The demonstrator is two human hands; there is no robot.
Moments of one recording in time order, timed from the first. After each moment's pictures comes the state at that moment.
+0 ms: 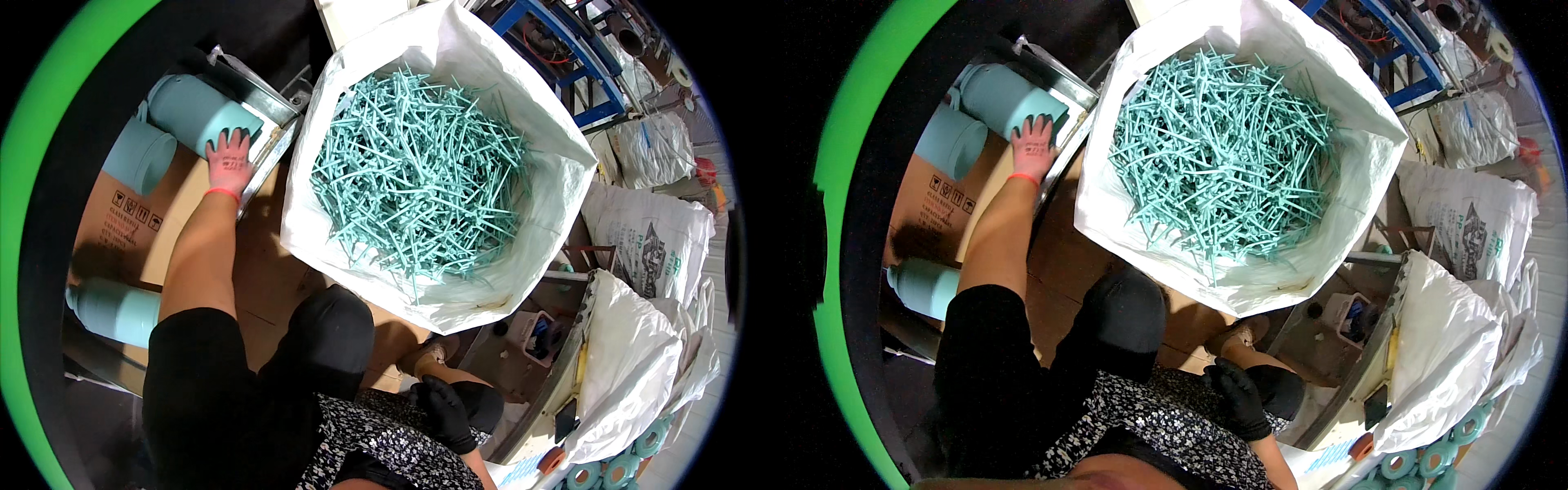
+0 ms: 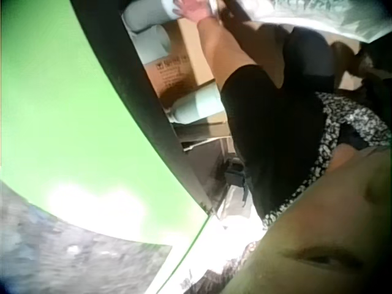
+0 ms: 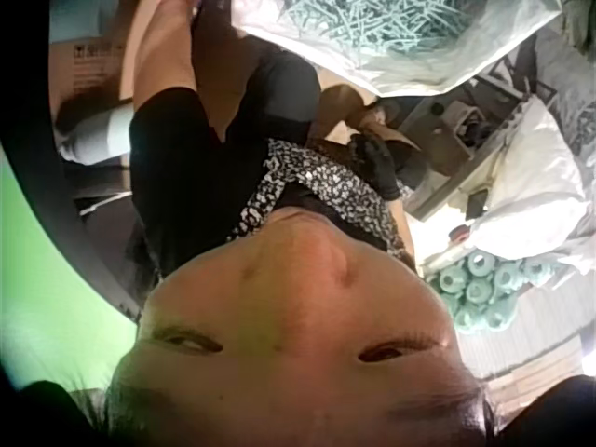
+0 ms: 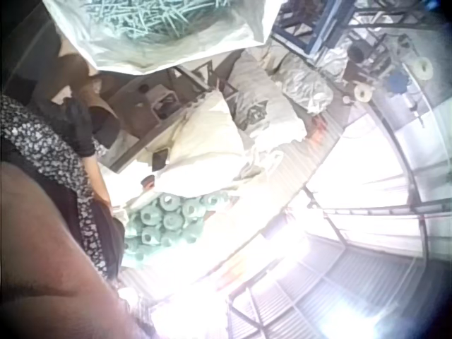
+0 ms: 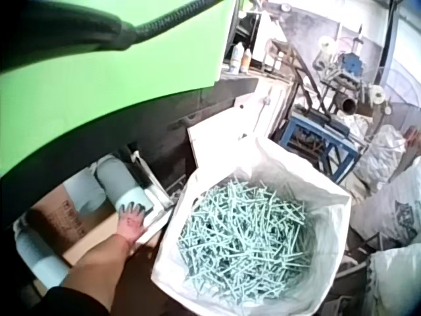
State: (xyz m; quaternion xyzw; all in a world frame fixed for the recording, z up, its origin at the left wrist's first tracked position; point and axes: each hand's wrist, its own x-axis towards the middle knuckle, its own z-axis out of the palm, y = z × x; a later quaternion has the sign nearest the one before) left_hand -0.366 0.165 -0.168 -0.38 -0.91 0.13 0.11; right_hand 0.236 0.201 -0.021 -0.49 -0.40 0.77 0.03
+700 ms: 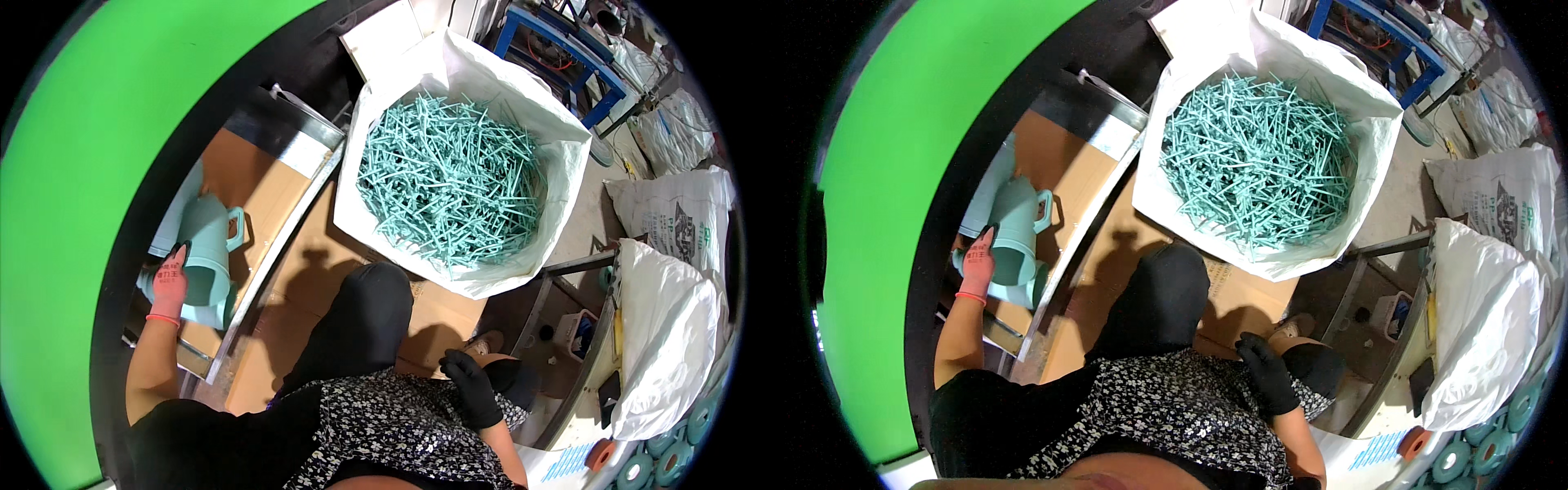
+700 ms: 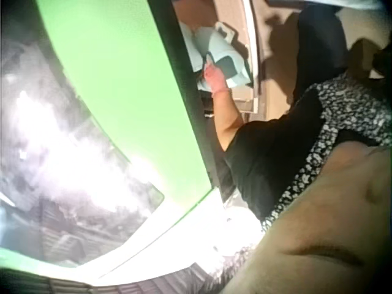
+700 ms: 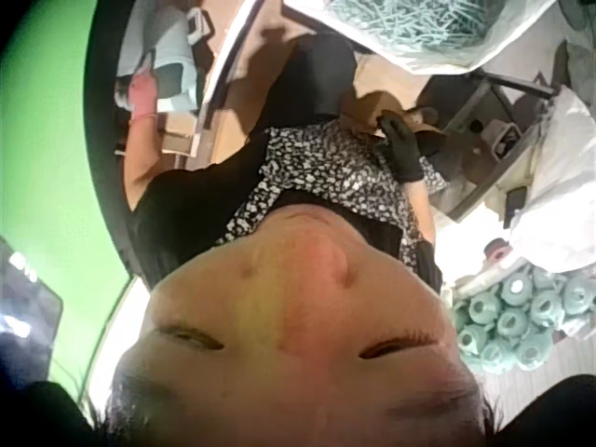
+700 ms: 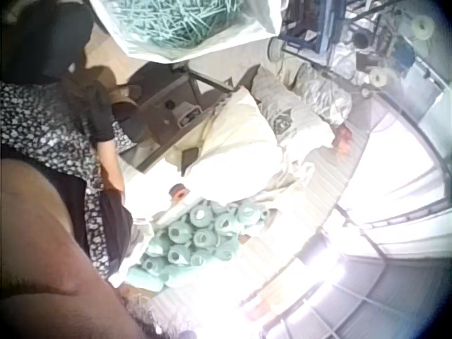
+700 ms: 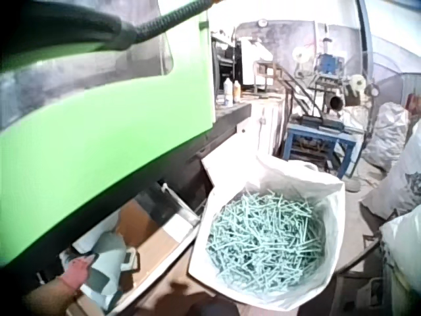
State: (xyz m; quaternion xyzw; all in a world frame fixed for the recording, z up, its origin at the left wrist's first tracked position) left_hand -0.288 -0.205 -0.016 -0.34 -0.94 0.04 0.06; right_hand 0.258 0.175 -0.033 -0.41 -0.59 0.70 0.04
